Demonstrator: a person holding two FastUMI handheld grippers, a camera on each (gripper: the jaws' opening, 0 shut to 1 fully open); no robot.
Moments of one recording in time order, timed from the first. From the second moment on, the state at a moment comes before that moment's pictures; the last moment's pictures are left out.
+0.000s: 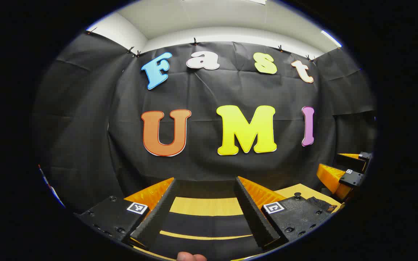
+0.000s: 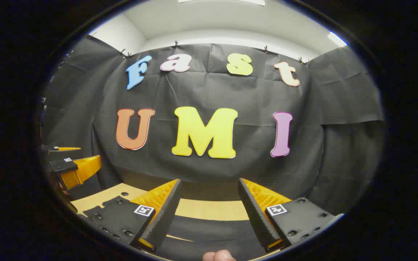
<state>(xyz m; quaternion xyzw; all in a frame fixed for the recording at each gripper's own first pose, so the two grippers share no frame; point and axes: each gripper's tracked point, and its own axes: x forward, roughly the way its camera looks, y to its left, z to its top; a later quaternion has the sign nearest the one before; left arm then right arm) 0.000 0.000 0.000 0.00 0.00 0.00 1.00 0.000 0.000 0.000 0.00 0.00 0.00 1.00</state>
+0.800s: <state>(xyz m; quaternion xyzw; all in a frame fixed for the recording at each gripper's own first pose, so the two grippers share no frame) 0.001 -0.007 -0.009 0.00 0.01 -0.01 1.00 -0.006 -0.008 0.000 0.00 0.00 -0.02 1.00</state>
